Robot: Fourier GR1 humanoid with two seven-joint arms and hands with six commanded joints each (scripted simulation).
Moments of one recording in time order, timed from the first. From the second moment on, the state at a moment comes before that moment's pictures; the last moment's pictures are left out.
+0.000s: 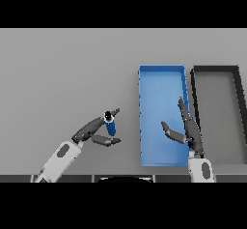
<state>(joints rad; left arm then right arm) -0.20 0.31 -0.57 -1.41 0.06 -0.20 -0.06 0.15 -0.14 0.08 -1.75 0.11 0.09 -0.09</state>
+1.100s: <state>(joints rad) -0.23 0.16 -0.58 -1.51 0.13 -0.13 -0.19 0.13 -0.14 0.08 -1.70 0.13 0.08 -0.10</state>
